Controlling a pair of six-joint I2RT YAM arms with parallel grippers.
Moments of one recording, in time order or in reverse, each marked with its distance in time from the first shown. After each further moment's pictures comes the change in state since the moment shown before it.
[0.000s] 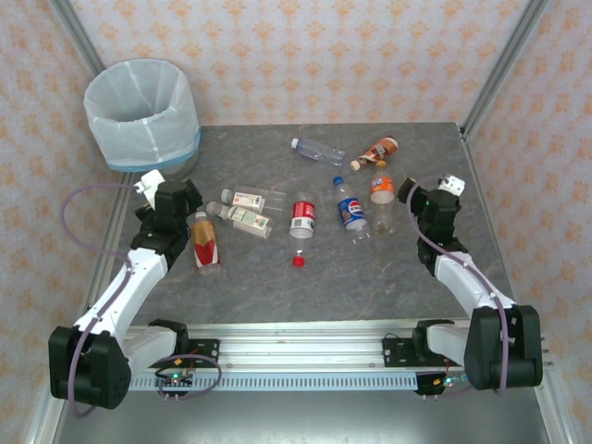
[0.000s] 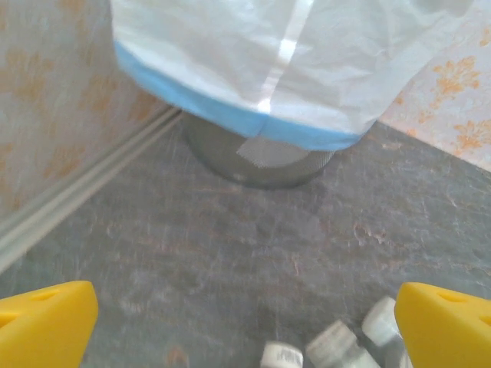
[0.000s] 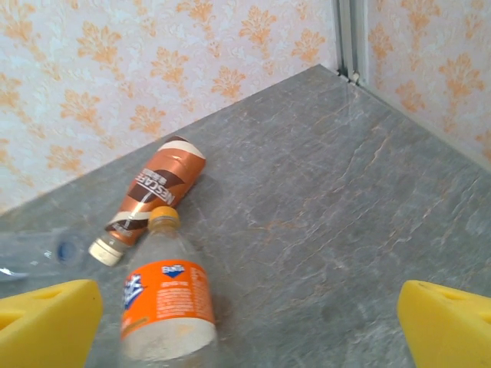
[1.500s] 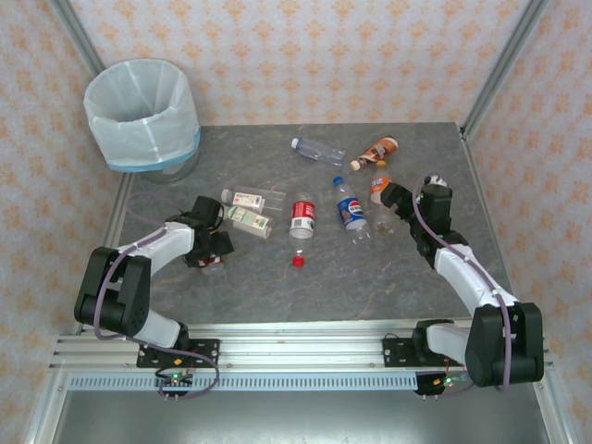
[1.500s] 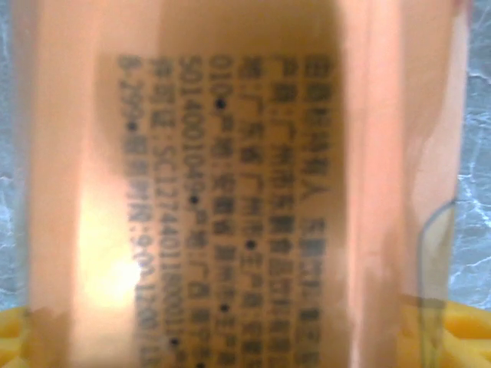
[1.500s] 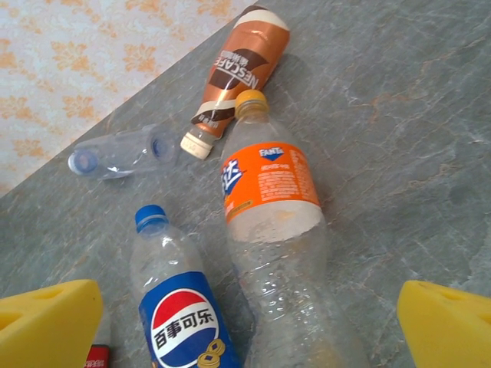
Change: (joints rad) left arm -0.068 0.417 0.003 -0.322 0.455 -0.076; right arm 0.037 0.024 0.093 -0.243 -0.298 0.150
